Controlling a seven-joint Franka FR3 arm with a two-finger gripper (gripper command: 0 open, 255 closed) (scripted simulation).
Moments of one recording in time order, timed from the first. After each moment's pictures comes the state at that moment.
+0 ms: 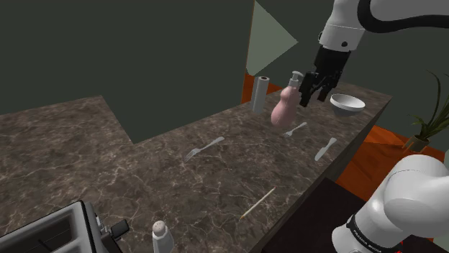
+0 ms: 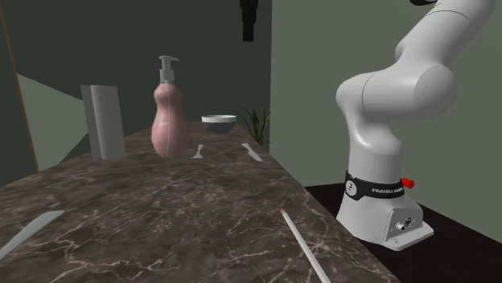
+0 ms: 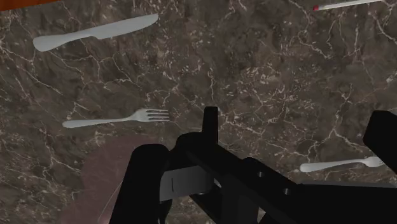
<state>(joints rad) -0.01 -0.78 0.00 -2.33 0.01 1.58 0.17</state>
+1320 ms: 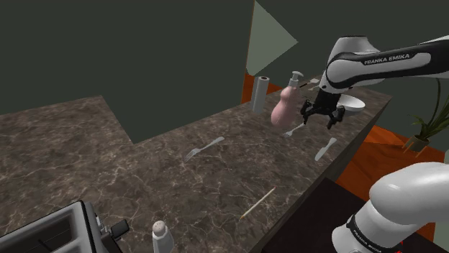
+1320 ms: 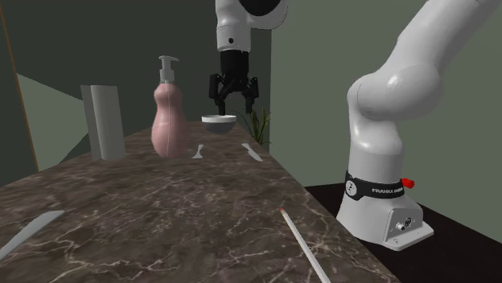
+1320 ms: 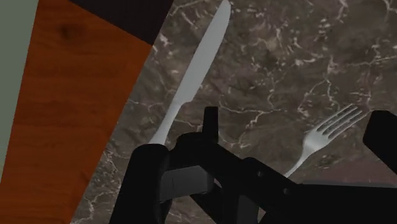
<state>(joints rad) -0.38 -0.60 -0.10 -2.61 -0.08 2.00 0.66</state>
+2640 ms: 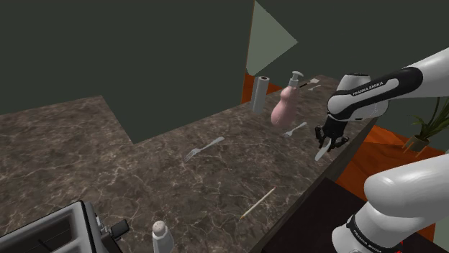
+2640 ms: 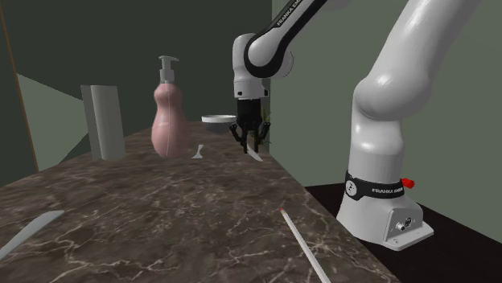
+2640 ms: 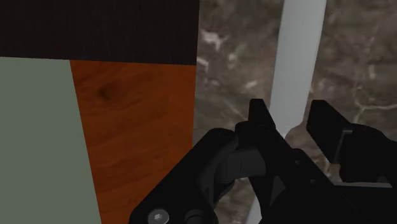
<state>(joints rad) -0.58 -0.42 -0.16 -2.80 -0.15 2.35 0.92</state>
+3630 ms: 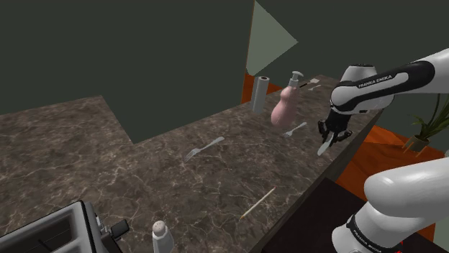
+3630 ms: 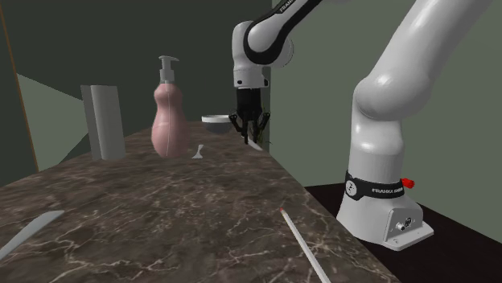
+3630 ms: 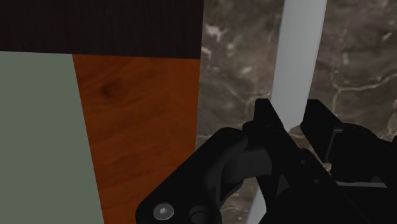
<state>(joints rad) -0.58 -0.48 -0.16 -2.76 -0.14 2.25 0.92</state>
